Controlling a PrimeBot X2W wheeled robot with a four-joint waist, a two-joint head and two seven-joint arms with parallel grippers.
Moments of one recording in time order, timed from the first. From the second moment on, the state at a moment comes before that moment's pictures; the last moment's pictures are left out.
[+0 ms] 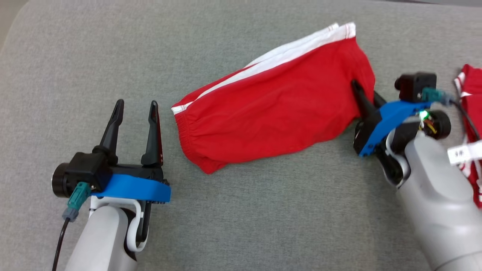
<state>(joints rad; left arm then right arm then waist) -0.34 0.16 -0.23 0.22 -0.32 -0.01 -0.26 -0.79 -0.18 0.23 0.80 0.39 0.13 -0.01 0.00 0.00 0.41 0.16</state>
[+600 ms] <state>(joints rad) -0.22 0.18 -0.21 0.22 -0.31 0.00 -0.25 -0.20 -0.09 0.05 0.39 0.41 0.13 -0.10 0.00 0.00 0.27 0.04</state>
